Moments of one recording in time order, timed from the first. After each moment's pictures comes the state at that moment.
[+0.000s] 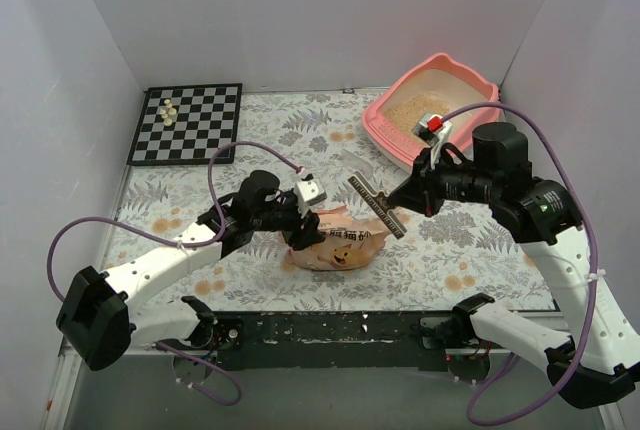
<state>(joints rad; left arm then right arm) -0.72 1.16 0.76 -0.17 0.51 0.13 0.50 0.96 1.36 -0.91 -0.62 0.02</state>
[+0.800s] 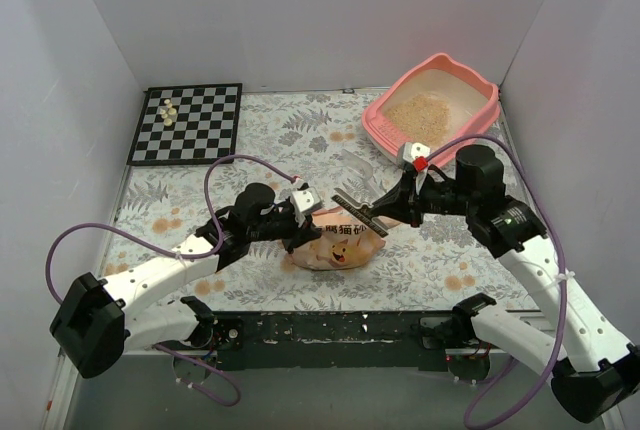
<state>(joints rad) -0.75 1.10 0.62 0.00 0.46 0.12 0.50 0.89 1.02 -0.54 -0.80 -0.19</state>
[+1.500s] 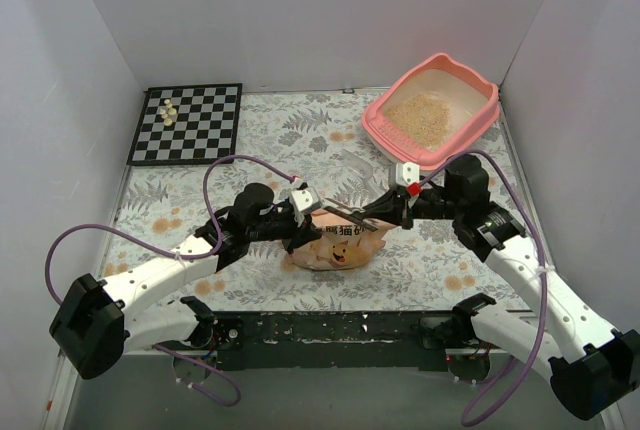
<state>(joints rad) -0.75 1.09 0.62 0.01 0.48 0.09 0.50 0.89 0.79 -0.22 -0.94 -0.40</state>
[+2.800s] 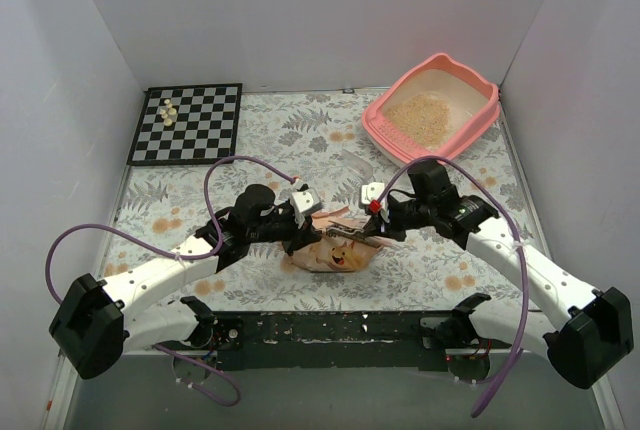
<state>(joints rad) -0.75 1.09 0.62 -0.01 0.48 0.09 0.61 1.05 0.82 -0.53 -0.72 -0.68</state>
